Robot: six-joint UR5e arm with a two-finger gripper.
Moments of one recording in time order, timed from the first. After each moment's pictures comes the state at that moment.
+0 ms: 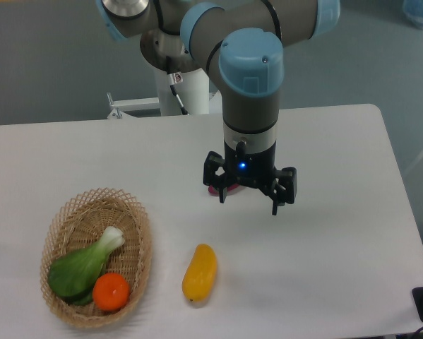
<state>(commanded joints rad) 2.41 -1.86 -1.40 -1.22 1.53 0.75</state>
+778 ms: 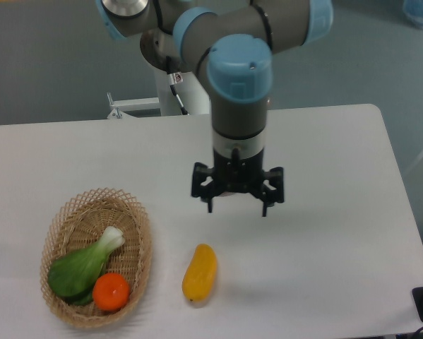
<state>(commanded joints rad) 2.31 -1.90 -1.40 -1.20 1.51 0.27</state>
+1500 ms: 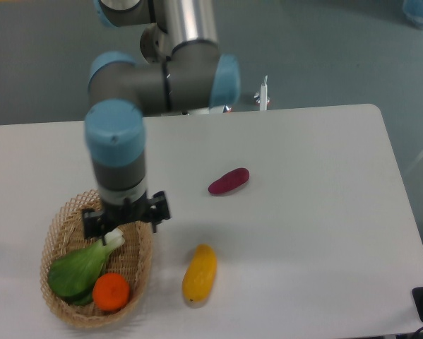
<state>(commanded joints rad) 2.04 -2.05 -1.42 -1.14 1.47 -0.35</state>
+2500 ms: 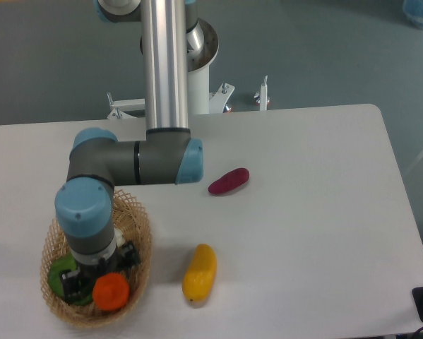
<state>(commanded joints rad) 2.01 -2.24 -1.37 -0.95 1.50 -0.46</state>
